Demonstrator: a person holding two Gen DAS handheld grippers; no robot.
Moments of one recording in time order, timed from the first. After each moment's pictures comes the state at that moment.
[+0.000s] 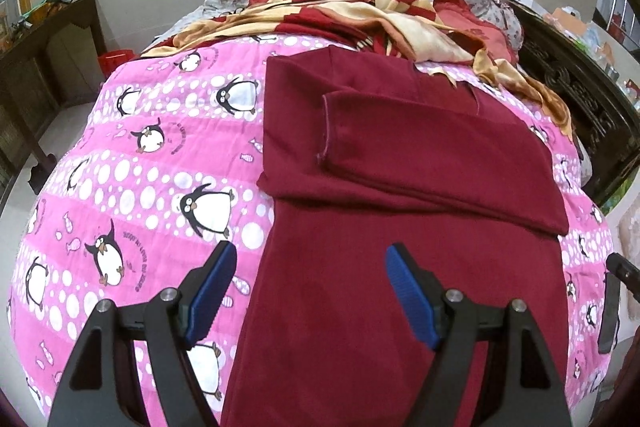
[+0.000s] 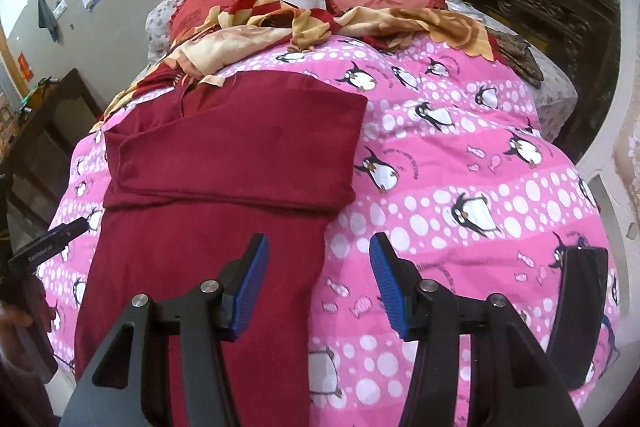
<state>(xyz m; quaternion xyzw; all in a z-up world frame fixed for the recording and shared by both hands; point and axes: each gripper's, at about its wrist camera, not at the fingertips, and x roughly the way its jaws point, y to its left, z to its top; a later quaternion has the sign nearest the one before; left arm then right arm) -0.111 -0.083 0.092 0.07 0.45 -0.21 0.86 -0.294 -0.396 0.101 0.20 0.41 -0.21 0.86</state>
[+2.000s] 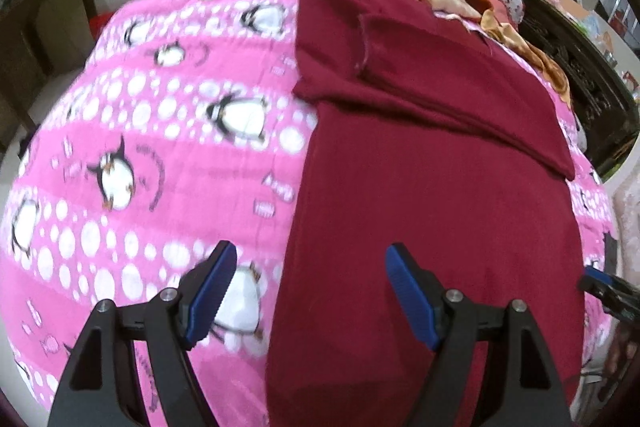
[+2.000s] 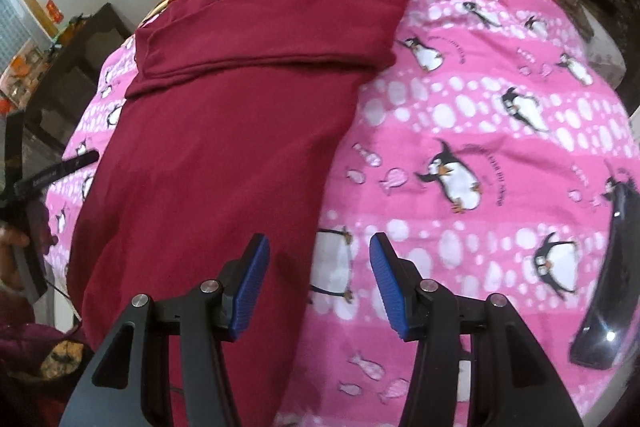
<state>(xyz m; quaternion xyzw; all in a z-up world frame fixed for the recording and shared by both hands) -0.124 -0.026 0.050 0.06 0.52 -0.23 0.82 -0.319 -0.370 0.033 0.22 0.50 -0.10 0.83</state>
